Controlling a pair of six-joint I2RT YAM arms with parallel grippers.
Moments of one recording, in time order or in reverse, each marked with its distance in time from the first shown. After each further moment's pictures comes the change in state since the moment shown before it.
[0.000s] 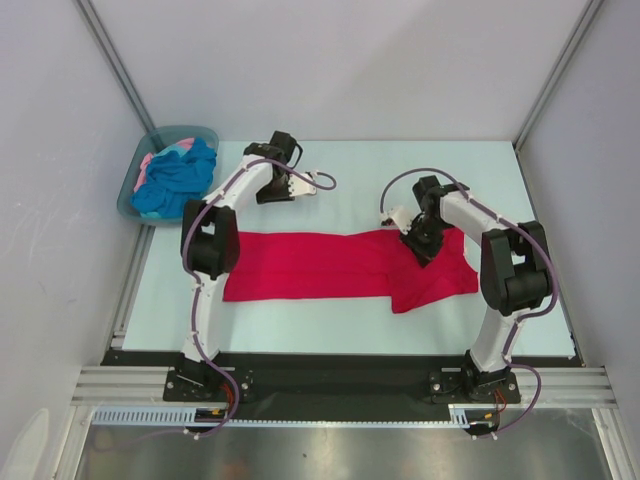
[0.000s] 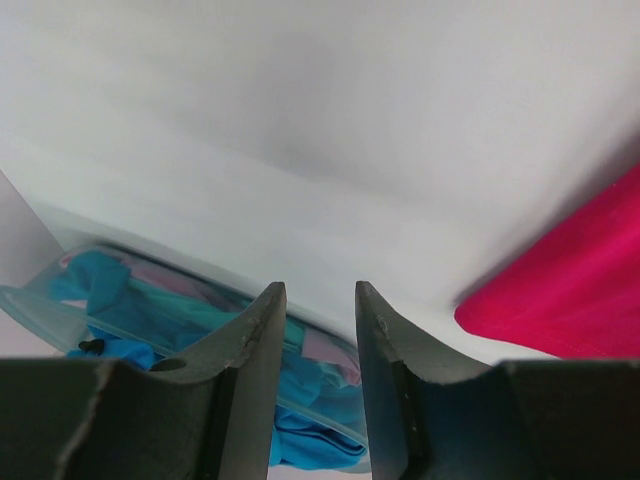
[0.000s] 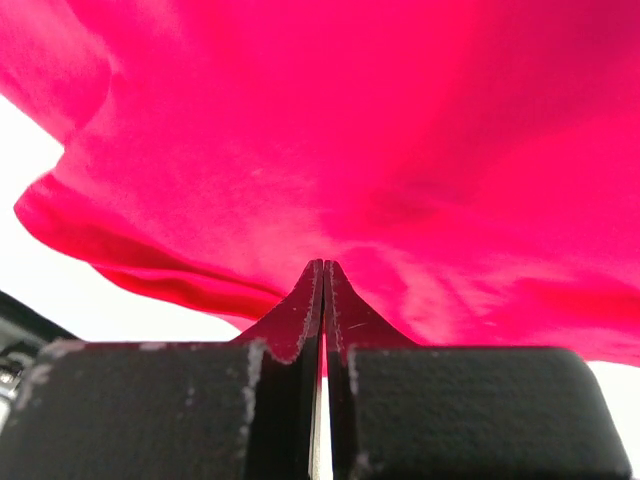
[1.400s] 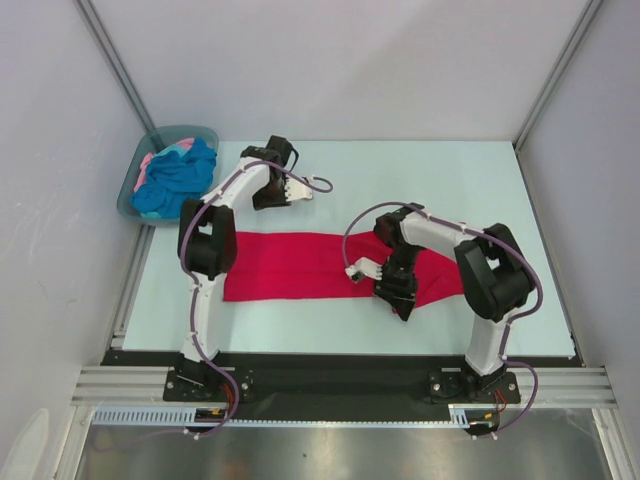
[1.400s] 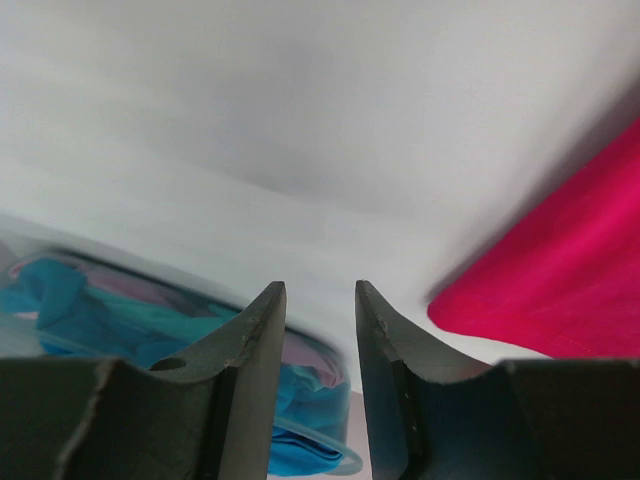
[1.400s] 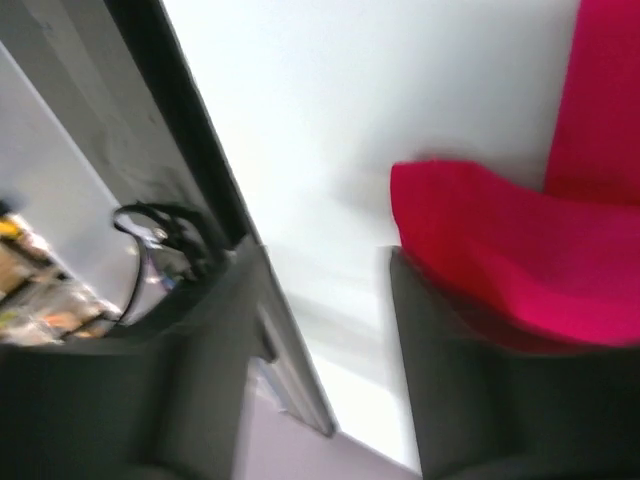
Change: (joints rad) left arm 0.016 -0.013 -0.057 -0.002 0.016 0.000; right arm 0.295 0.037 -0.090 -0.311 -0.207 -0.169
